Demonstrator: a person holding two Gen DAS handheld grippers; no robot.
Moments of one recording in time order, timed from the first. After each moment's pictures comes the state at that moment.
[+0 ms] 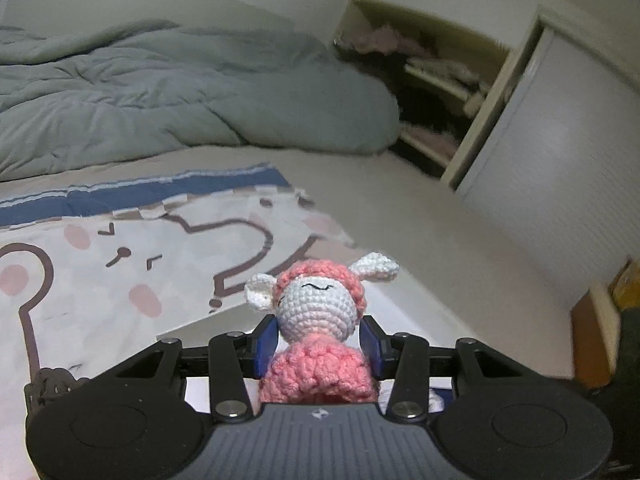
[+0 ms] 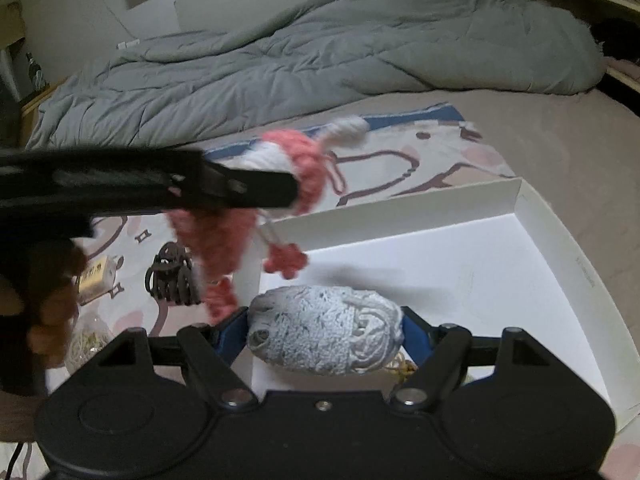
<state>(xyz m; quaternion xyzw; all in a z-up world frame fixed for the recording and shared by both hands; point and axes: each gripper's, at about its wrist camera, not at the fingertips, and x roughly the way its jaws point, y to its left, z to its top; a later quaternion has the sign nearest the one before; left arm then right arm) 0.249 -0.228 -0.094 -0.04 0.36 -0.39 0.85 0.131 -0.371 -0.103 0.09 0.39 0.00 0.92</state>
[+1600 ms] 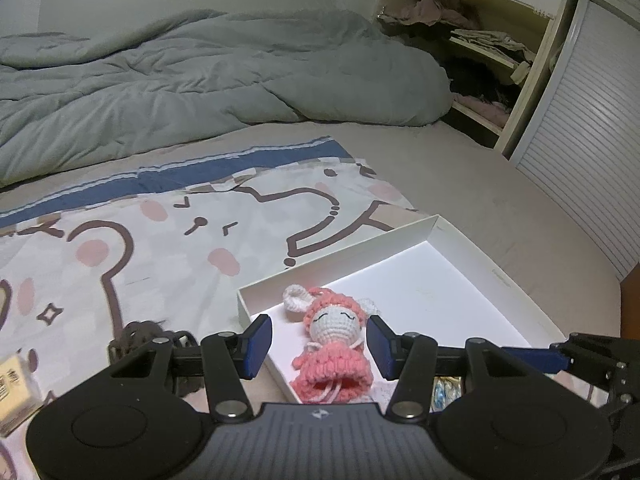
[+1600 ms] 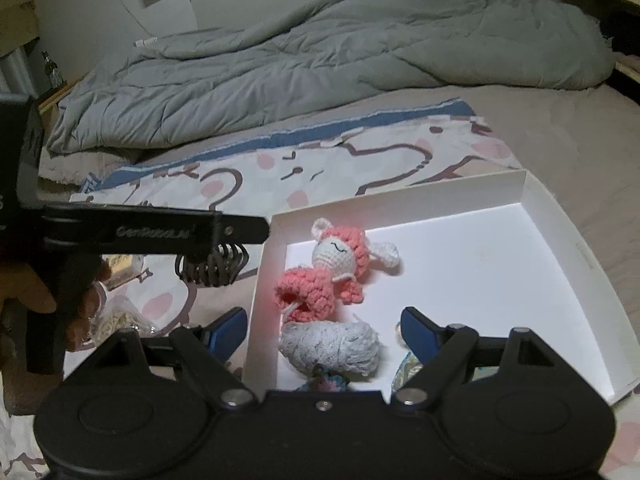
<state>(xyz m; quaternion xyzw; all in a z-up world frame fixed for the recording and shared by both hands) 0.222 -0.190 -0.076 0.01 0.39 -0.31 0.87 0.104 -0.365 -0.085 0.10 0.39 0.02 0.91</state>
